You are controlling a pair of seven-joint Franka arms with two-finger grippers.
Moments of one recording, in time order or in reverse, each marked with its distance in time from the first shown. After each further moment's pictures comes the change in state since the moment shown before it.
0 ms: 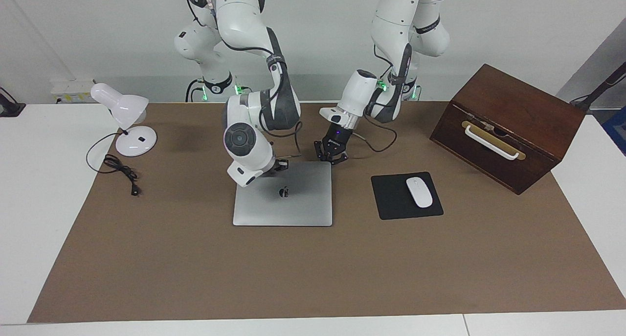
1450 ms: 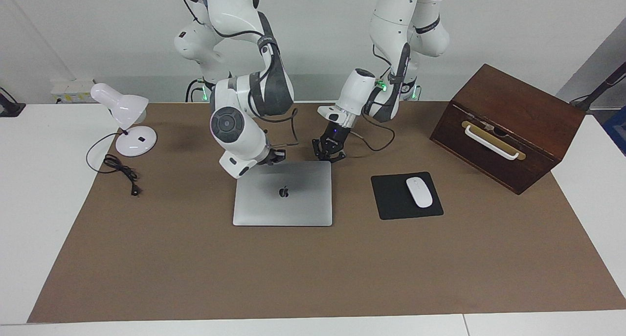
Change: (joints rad) left arm -0.018 -0.003 0.000 -0.005 0.000 0.001 0.003; right arm -0.015 -0.054 -0.041 0.077 0.000 -0.118 0.000
